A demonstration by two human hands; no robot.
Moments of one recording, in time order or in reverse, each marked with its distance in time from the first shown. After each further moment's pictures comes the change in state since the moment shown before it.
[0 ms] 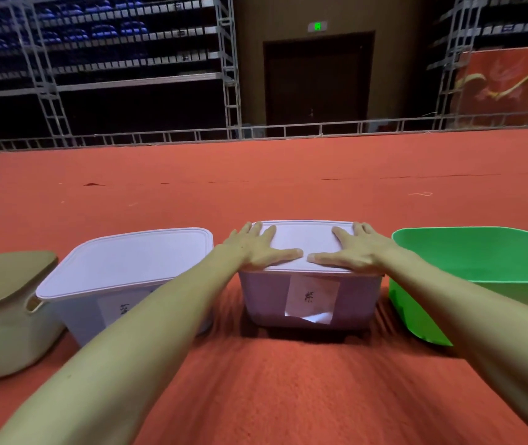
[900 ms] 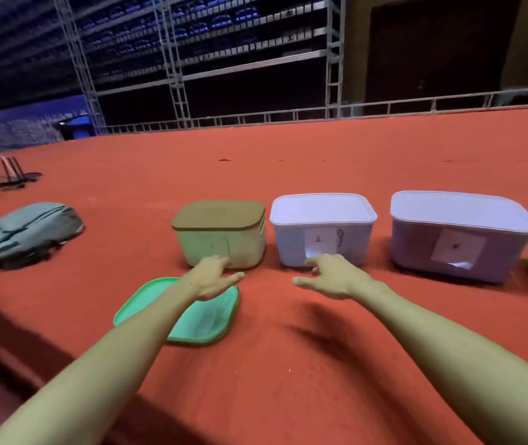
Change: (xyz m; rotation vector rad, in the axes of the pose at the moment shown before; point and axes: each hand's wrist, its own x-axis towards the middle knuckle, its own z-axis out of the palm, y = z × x) left_hand -0.369 -0.258 0.035 -0.192 0.142 -0.295; right_hand -0.195 -0.304 0.056 0.374 -0.072 -0.464
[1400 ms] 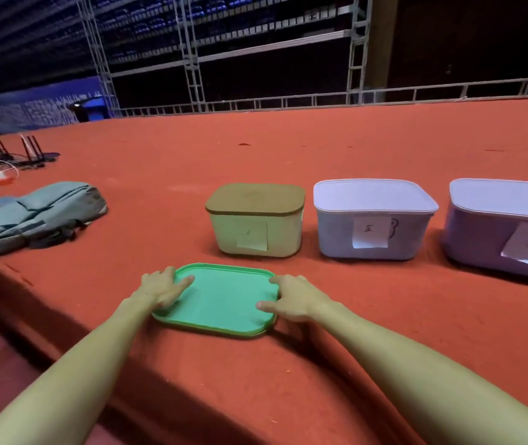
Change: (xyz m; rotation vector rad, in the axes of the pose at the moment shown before) left_hand -0.036 -0.176 0.013 0.089 -0.088 -0.550; right_hand 0.042 -0.104 0.115 0.006 -0.162 -0.062
